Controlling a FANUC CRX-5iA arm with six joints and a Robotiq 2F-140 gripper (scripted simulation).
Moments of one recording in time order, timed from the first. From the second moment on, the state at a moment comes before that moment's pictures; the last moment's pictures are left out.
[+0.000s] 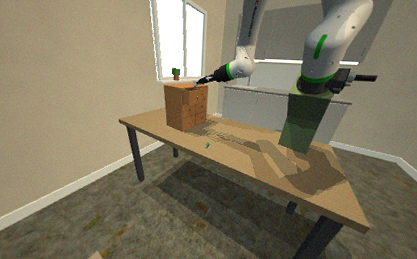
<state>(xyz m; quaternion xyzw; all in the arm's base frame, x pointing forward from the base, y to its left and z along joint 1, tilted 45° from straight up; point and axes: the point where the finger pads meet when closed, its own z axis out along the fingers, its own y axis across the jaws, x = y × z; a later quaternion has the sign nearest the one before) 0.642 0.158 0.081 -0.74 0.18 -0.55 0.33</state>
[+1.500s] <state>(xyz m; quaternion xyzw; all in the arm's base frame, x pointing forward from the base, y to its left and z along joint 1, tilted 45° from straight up) 0.642 0.158 0.081 -0.74 0.18 -0.55 0.33</state>
